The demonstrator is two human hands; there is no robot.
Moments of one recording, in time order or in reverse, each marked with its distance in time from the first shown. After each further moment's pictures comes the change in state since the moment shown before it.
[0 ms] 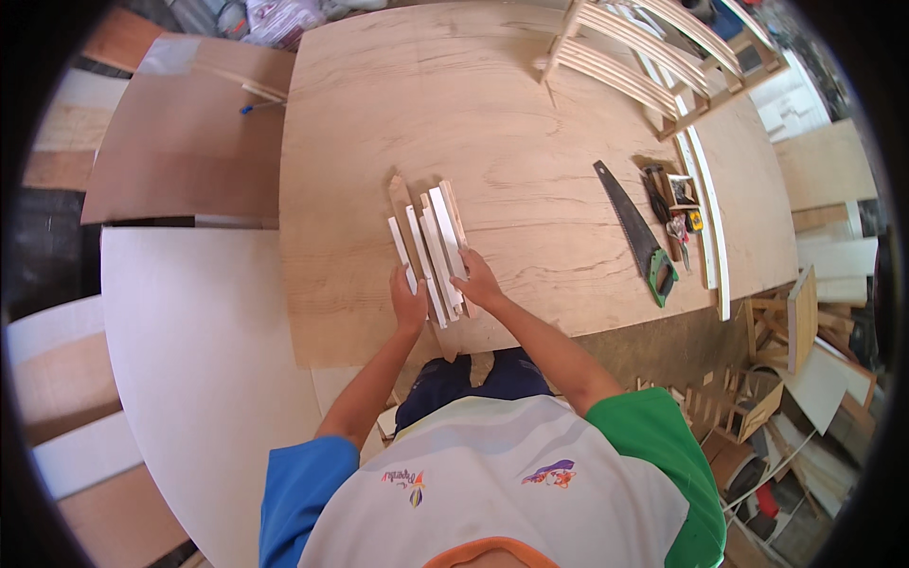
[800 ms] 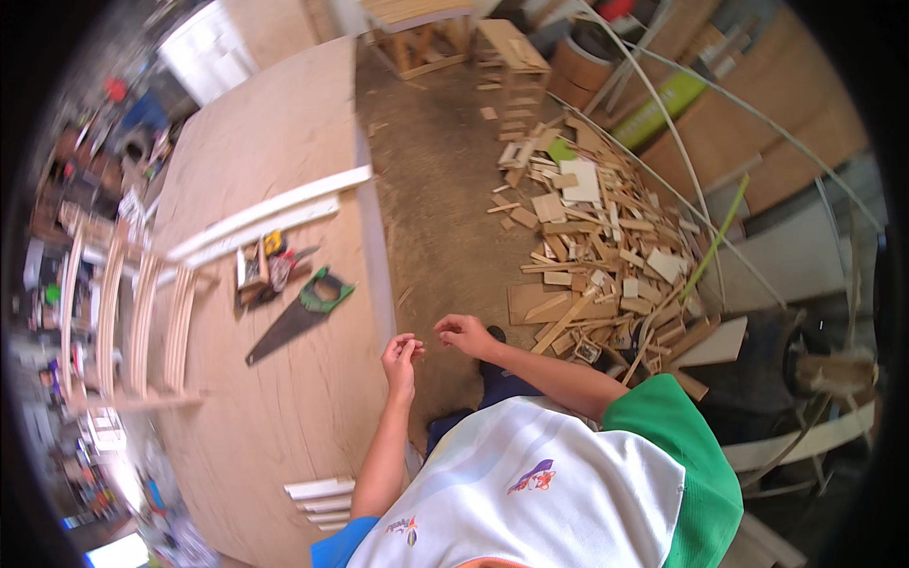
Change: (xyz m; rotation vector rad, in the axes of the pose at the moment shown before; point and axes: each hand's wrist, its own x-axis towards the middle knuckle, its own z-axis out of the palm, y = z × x) left_hand -0.275 0.279 0.266 -0.277 -1.654 -0.056; right_hand -0.430 0.083 -0.216 0.806 1.275 0.539
